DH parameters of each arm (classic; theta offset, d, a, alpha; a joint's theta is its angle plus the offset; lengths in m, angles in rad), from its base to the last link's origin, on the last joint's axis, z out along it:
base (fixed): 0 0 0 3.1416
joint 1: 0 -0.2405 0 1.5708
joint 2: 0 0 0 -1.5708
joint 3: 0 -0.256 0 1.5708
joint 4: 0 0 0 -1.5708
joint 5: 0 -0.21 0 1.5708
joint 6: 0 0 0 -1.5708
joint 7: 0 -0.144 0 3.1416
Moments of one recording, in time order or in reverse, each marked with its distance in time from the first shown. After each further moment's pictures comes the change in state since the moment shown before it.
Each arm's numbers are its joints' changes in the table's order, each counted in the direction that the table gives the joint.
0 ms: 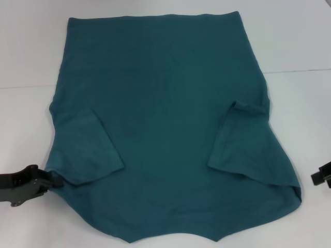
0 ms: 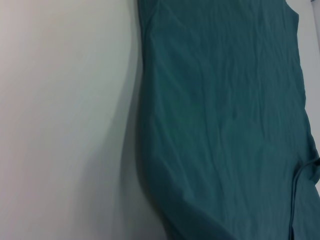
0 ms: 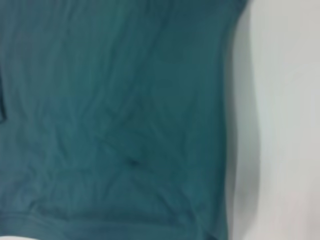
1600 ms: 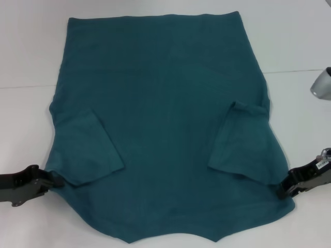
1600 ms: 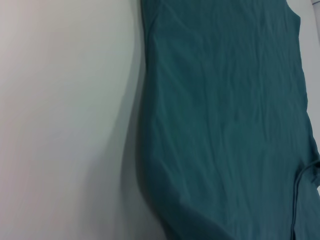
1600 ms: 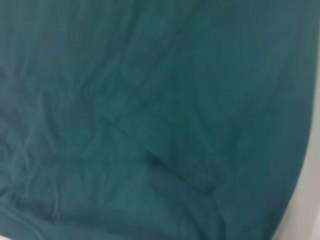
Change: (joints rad) left arm -0.001 -0.006 0.002 -0.001 0.000 -0.012 -0.002; right arm -0.115 0.143 0.085 0.059 0.156 0.149 -0.007
